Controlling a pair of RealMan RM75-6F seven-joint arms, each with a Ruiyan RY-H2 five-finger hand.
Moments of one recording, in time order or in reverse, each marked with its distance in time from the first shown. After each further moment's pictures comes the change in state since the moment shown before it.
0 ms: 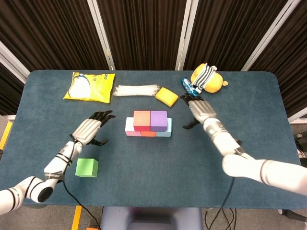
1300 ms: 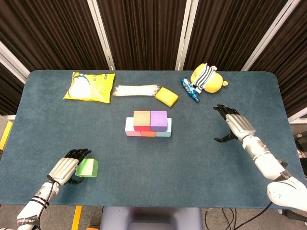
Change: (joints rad) left arm 0.301 0.105 0.199 -0.276 -0.011 0.143 0.288; right arm -0.417 0.137 0.033 -0.034 -0.530 0.036 0.340
